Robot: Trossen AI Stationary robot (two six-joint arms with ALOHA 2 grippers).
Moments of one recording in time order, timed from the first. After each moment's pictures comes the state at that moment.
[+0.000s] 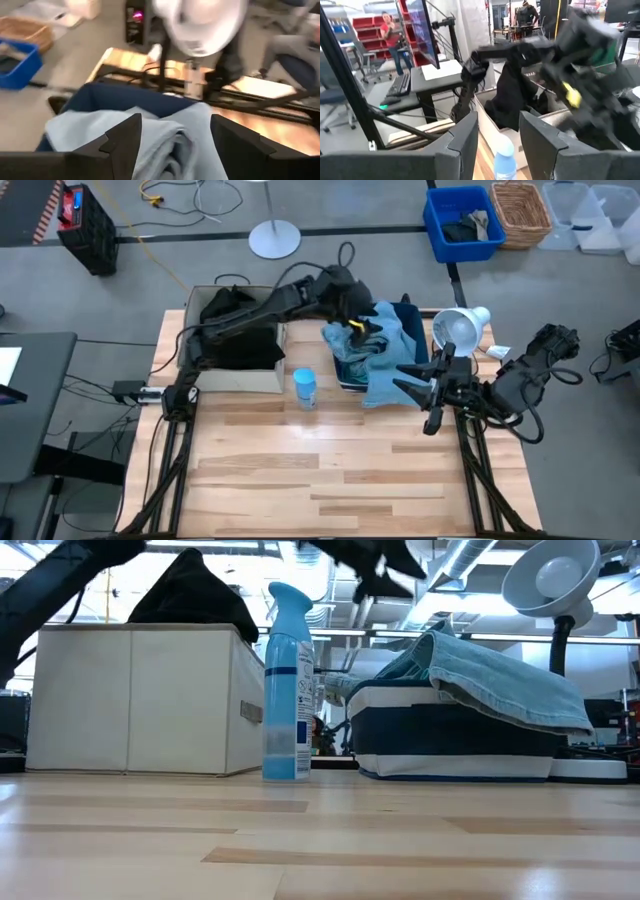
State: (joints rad) left arm 0.31 2.14 2.35 -0.64 0.20 -0.02; right arm 0.67 1.09 1.35 -0.34 1.02 0.20
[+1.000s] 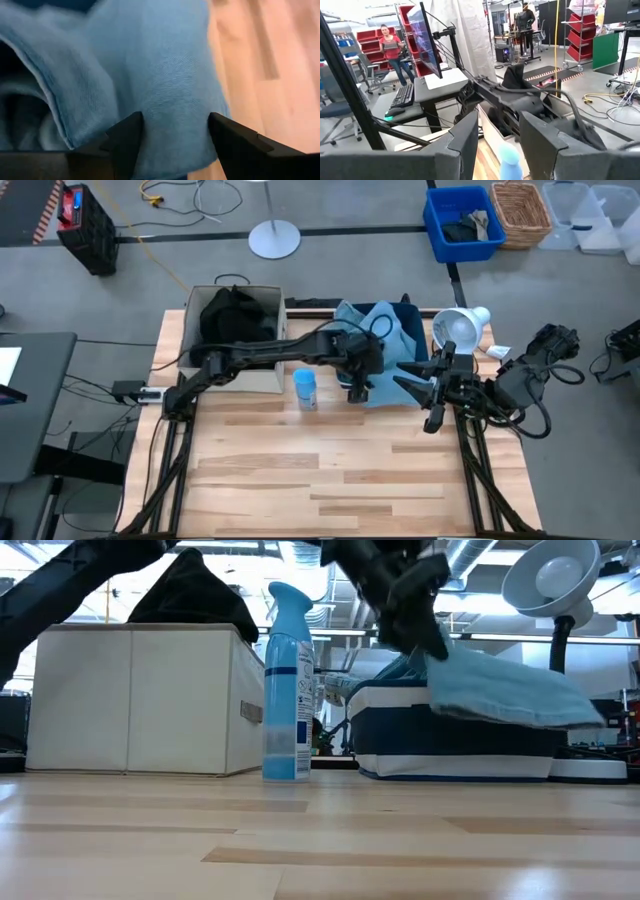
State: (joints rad) left arm 0.12 2.31 2.30 -0.85 0.04 0.20; right arm 0.66 1.09 1.35 -0.26 1.02 0.19
